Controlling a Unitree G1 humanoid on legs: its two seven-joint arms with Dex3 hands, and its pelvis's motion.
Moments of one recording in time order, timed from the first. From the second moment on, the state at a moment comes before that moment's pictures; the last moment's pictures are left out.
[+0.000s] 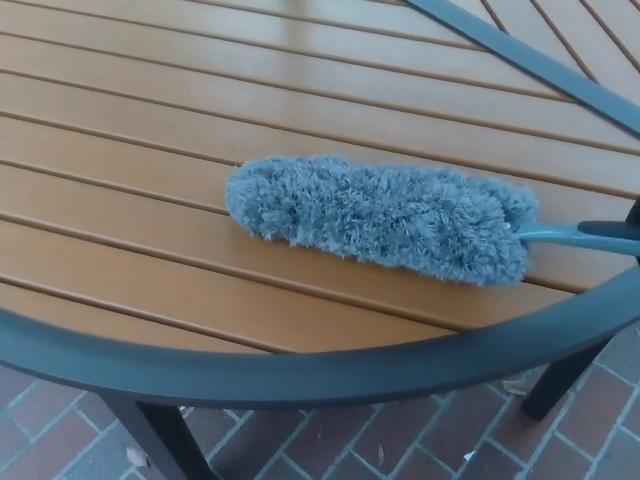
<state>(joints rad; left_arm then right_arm) 0.08 0.54 0.48 1.26 -0.28 -0.26 -0.38 -0.23 -0.69 0.21 0.03 -0.62 0.46 0.05</state>
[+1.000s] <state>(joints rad) 0.08 0.55 0.48 1.26 -0.28 -0.26 -0.39 -0.75 -0.65 -0.02 0.51 -0.49 0.52 0.20</state>
